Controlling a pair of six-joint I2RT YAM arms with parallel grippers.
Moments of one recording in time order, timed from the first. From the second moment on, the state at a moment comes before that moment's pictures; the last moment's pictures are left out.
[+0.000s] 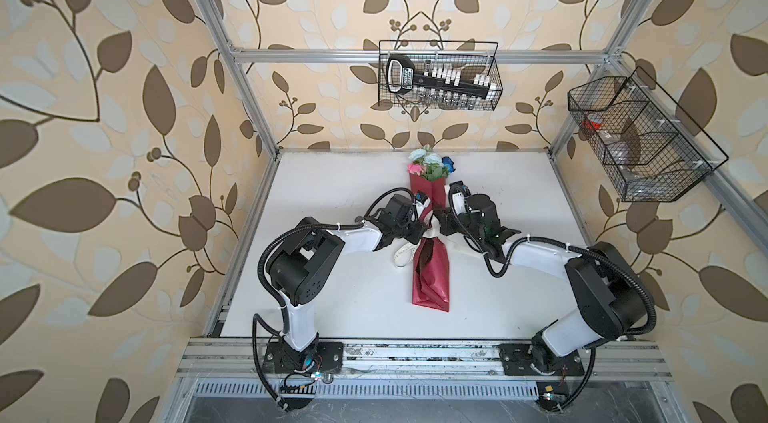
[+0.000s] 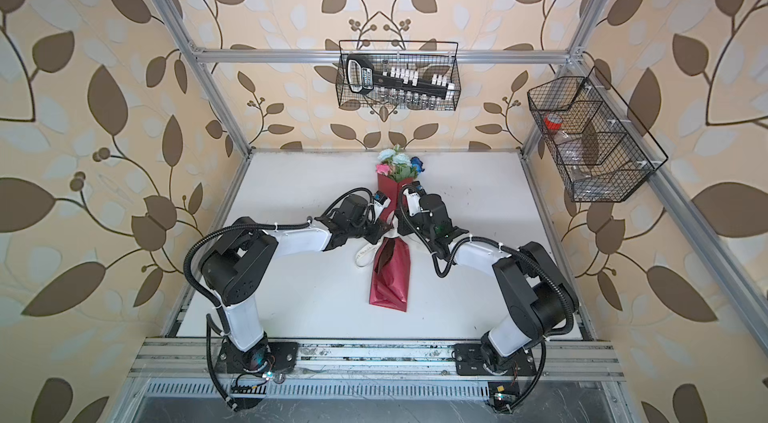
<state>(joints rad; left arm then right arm) -0.63 1.85 1.02 0.13 0.24 -0.11 0.48 1.58 0.76 0.36 -0.16 0.28</state>
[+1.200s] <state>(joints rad) -0.63 1.87 1.00 0.27 0.28 -0.17 0.49 1.39 0.66 0.26 -0.14 0.75</state>
